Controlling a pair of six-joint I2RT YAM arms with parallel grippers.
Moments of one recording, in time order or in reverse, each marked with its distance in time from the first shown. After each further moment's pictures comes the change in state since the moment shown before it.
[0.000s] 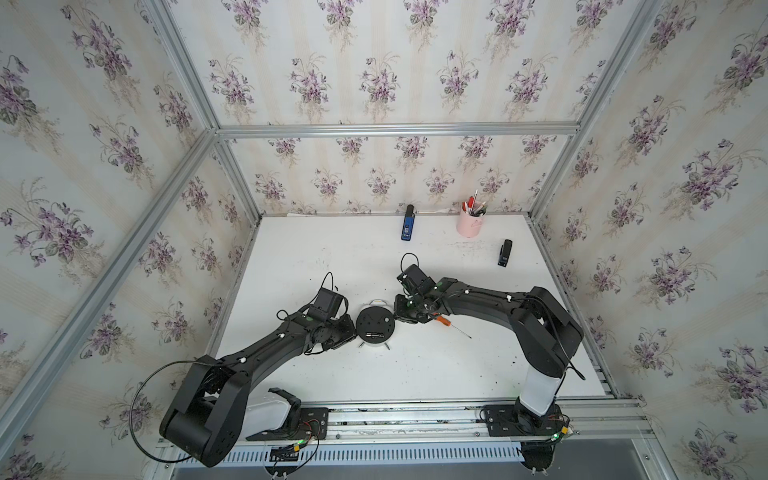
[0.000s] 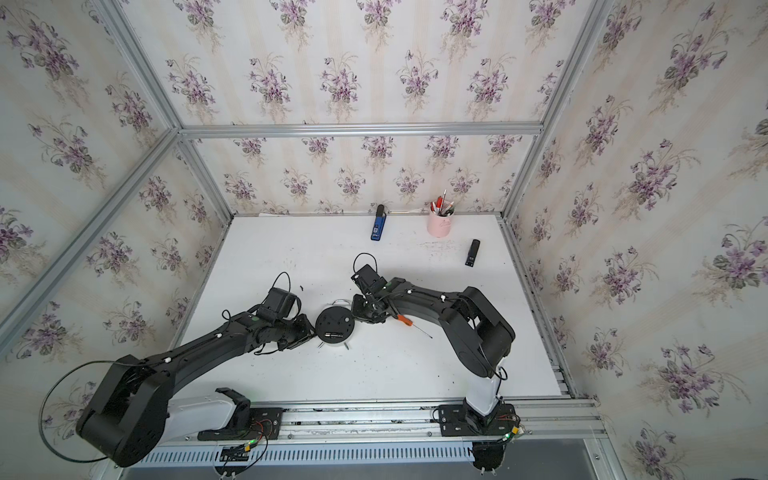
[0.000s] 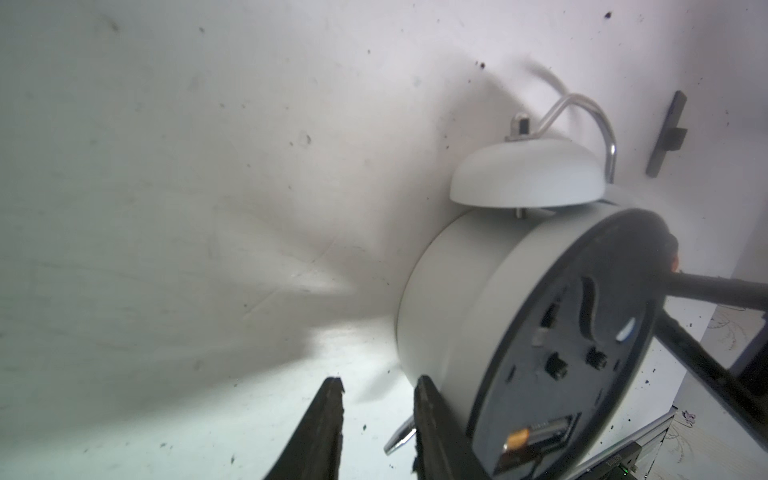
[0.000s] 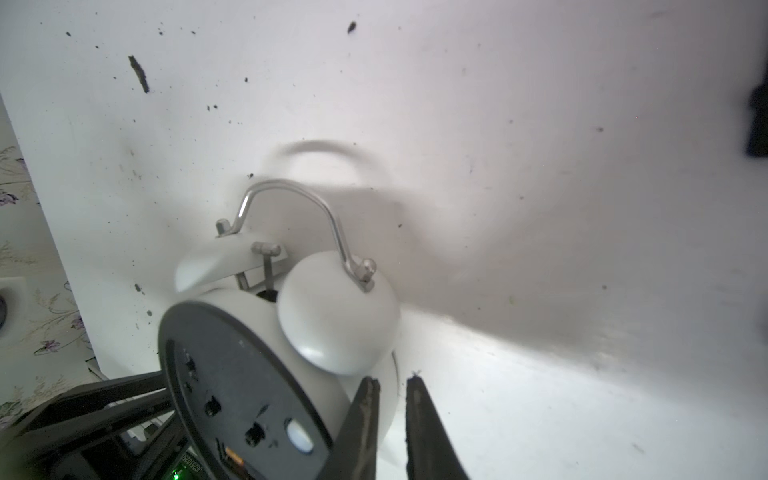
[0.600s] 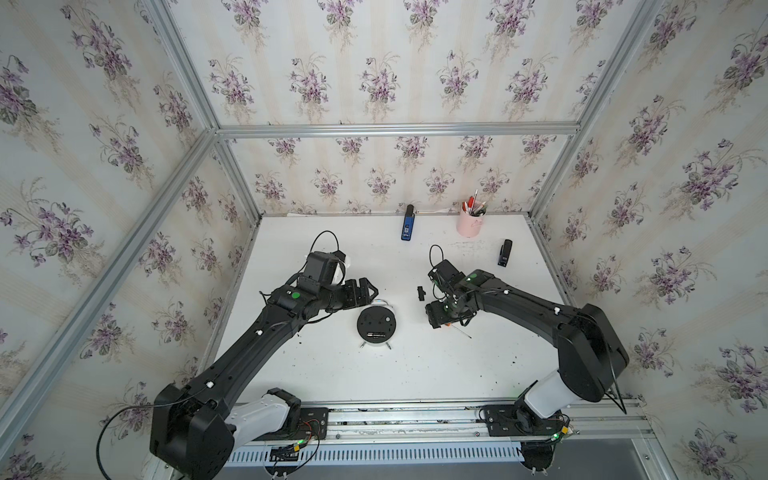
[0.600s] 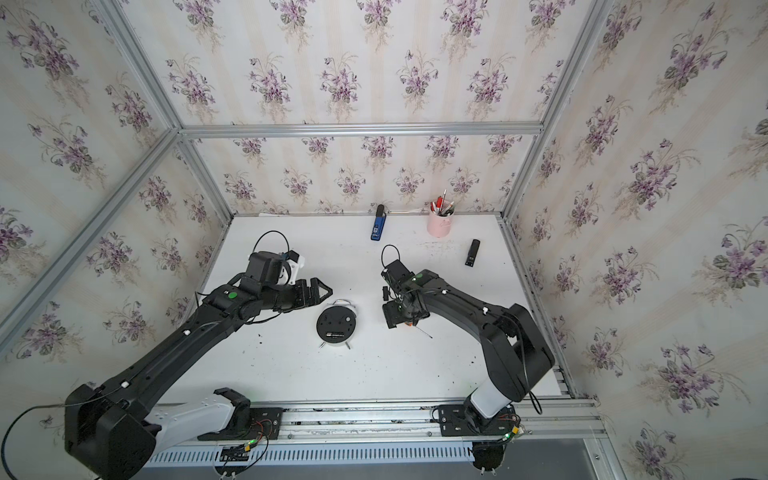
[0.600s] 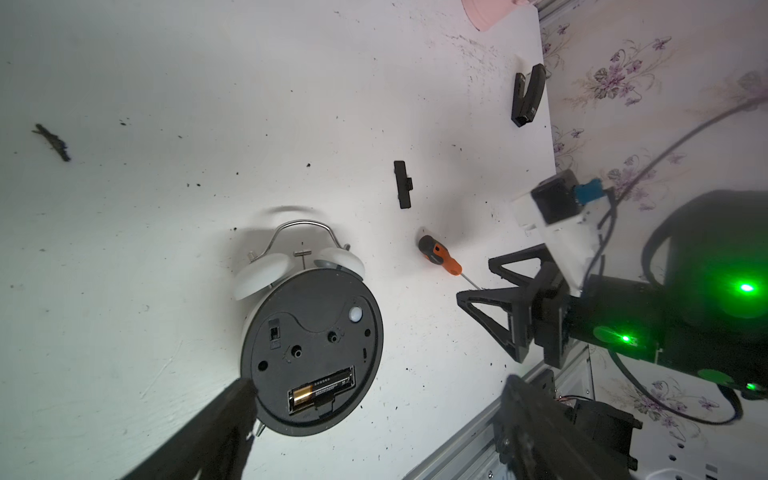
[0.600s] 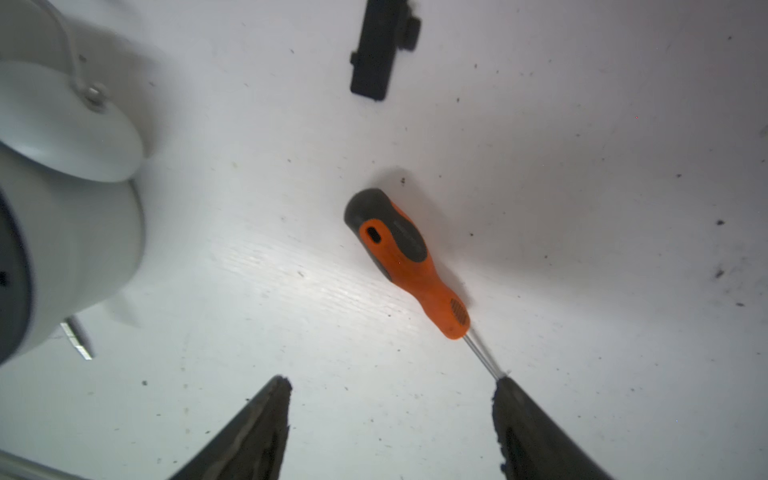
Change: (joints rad) left arm 0.005 -0.040 0.396 -0.158 0.125 0.241; right arm -0.154 -0.173 -0.053 -0.407 0.257 -0.580
